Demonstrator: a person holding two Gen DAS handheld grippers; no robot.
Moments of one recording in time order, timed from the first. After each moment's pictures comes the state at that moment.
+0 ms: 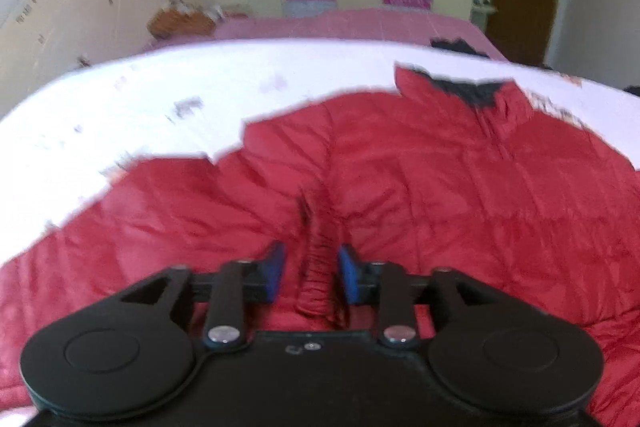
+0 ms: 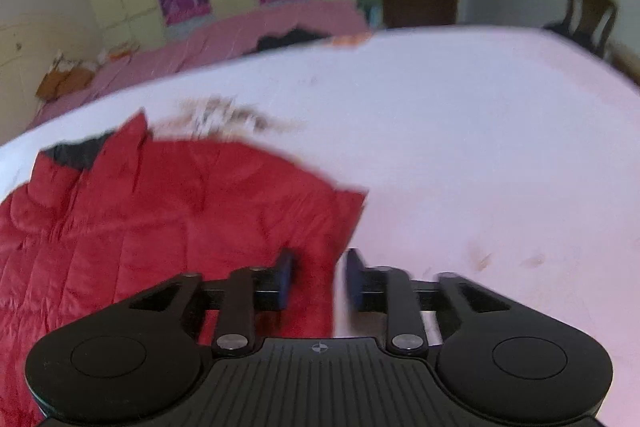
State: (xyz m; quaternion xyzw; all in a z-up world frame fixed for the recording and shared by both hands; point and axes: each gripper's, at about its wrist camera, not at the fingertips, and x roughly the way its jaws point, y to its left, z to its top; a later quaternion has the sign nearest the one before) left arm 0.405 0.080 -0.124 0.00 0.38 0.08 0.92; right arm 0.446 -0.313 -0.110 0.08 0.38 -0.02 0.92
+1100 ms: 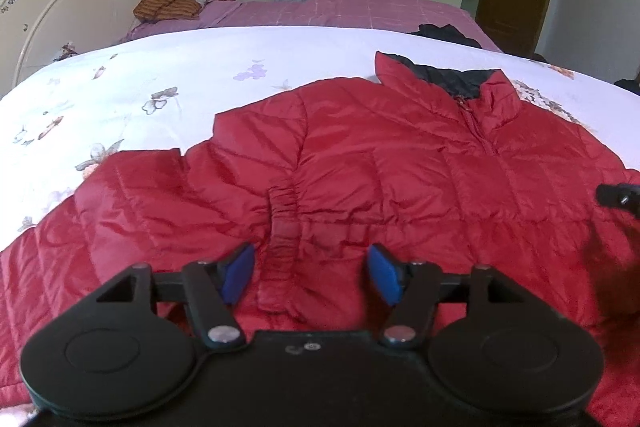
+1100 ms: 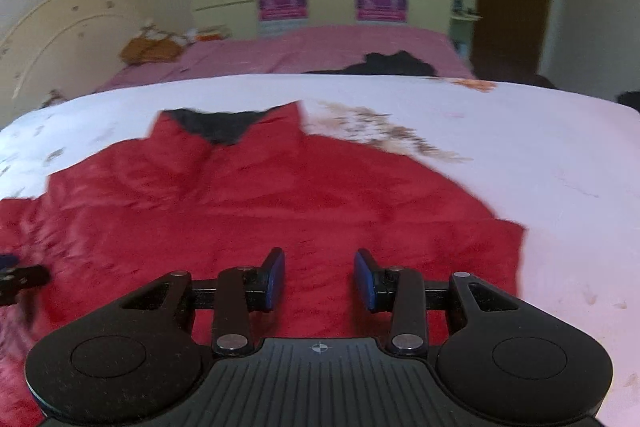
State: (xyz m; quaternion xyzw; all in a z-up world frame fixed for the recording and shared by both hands) left arm 0.416 0.069 -0.126 -0.01 0.42 0.06 0.91; right arm 0.440 -0.196 -0.109 0.02 0.38 0.13 0.92
